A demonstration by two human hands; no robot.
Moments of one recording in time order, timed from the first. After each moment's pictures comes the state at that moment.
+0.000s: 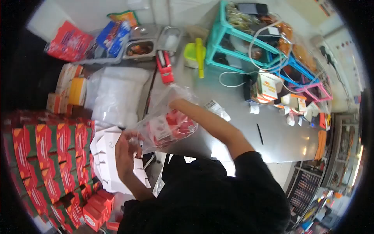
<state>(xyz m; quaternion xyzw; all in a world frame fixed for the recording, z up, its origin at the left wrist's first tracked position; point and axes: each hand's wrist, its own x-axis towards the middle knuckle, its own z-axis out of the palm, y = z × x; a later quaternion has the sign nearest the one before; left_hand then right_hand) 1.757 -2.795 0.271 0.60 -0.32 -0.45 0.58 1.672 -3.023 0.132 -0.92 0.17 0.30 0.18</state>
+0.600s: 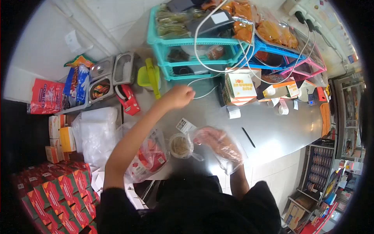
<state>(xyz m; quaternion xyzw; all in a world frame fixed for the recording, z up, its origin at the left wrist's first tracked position) 1.581 -3.141 0.197 0.49 -0.76 -0.42 0.11 1.396 -2.999 0.222 -0.49 0.45 -0.32 0.68</state>
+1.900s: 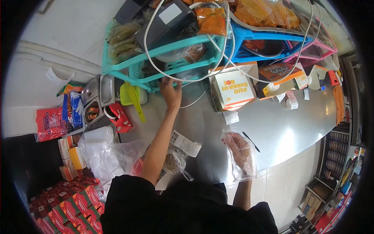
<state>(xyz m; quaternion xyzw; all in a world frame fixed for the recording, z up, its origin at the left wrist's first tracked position) 1.511 -3.215 0.054 0.60 -0.66 -0.05 0.44 1.303 -3.006 0.169 -0.26 0.59 -0.48 0.60</state>
